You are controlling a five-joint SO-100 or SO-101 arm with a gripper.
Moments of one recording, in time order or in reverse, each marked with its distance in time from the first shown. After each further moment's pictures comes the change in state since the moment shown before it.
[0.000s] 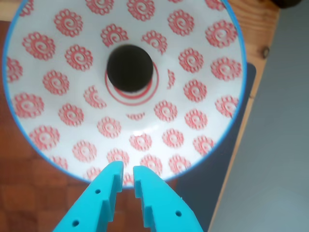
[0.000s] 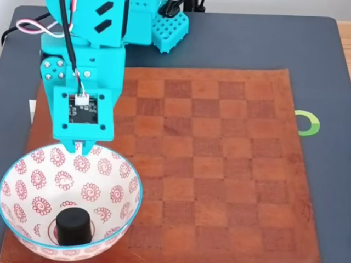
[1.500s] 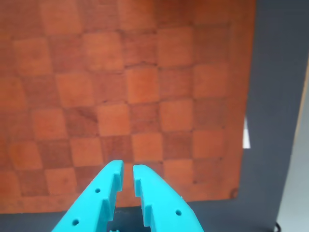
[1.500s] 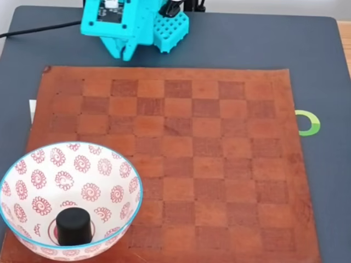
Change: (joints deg) arm -8.5 64.1 63.6 -0.5 19.2
